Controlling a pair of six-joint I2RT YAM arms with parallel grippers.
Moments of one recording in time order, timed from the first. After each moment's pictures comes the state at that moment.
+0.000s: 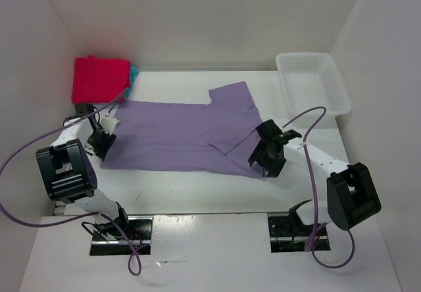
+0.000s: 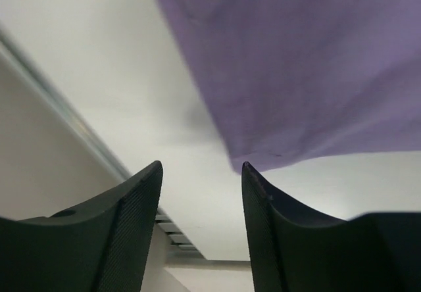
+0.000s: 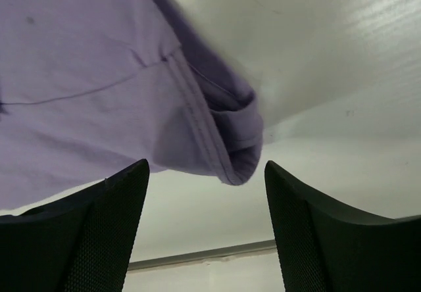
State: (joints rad) left arm 0.39 1.61 1.06 -0.74 -0.07 0.73; right arm 0.41 1.33 0.80 -0.77 0.09 0.99
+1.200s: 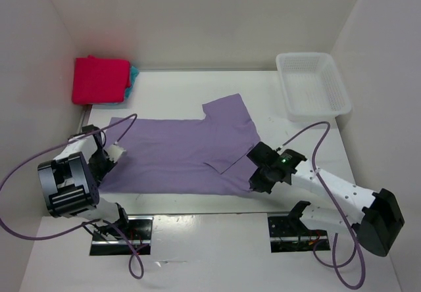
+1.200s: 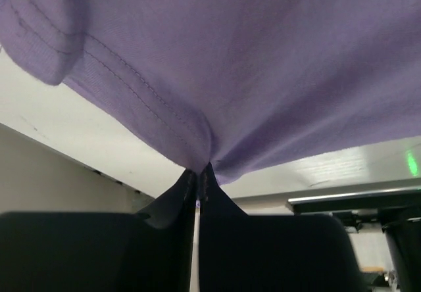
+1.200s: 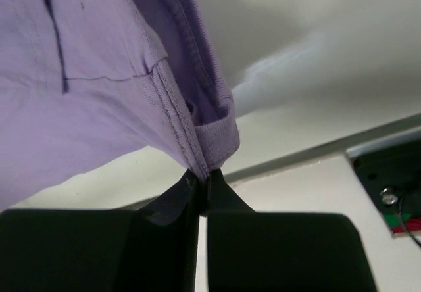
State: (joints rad) left arm 0.38 1.48 0.80 -0.89 -0.15 0.84; right arm 0.75 1.08 0.71 -0.96 0.12 1.42
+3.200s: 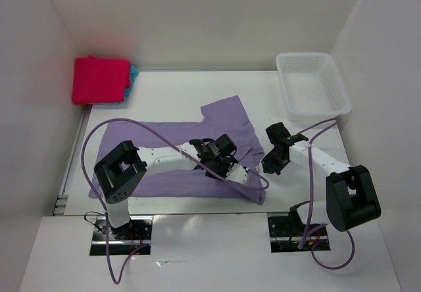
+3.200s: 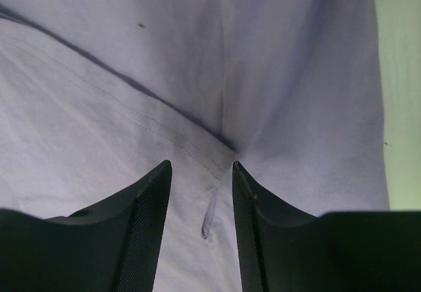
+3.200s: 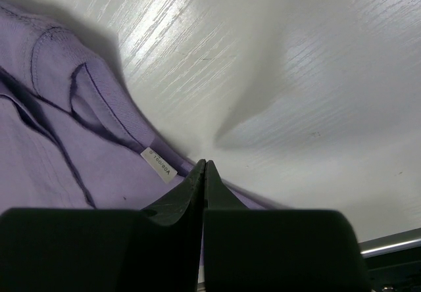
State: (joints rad) left arm -0.99 1.81 1.20 -0.49 0.16 0.90; right arm 0.30 1.32 0.69 -0.71 0.09 1.14
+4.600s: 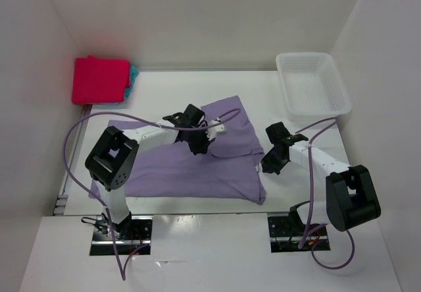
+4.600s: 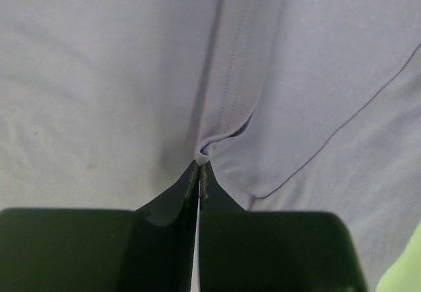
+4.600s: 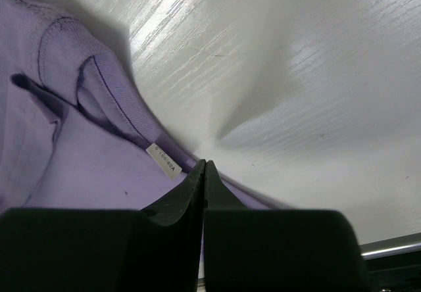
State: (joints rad) left arm -0.63 1.84 1.19 -0.40 0.39 0.48; right arm 0.29 1.33 0.69 -0.69 0.07 1.11
